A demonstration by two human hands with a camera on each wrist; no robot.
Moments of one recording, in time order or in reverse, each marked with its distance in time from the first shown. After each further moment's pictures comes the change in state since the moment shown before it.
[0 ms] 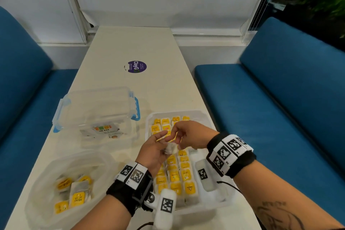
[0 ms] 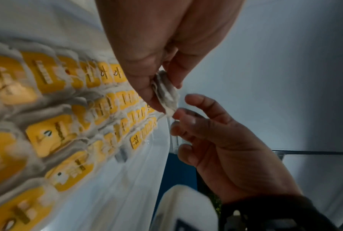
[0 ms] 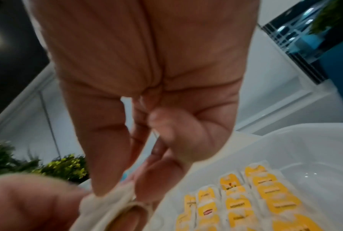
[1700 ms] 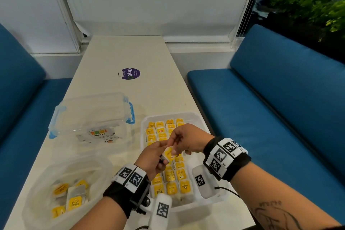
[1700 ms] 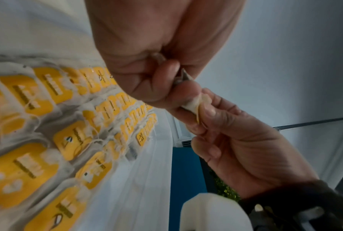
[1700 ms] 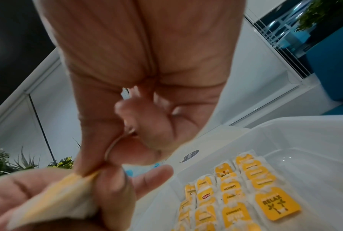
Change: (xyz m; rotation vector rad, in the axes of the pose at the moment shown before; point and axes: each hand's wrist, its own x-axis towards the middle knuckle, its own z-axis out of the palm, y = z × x) left_hand -0.015 -0.004 0.007 0.385 -0.023 -0.094; right_hand -0.020 0.003 0.008 0.207 0.031 -0.044
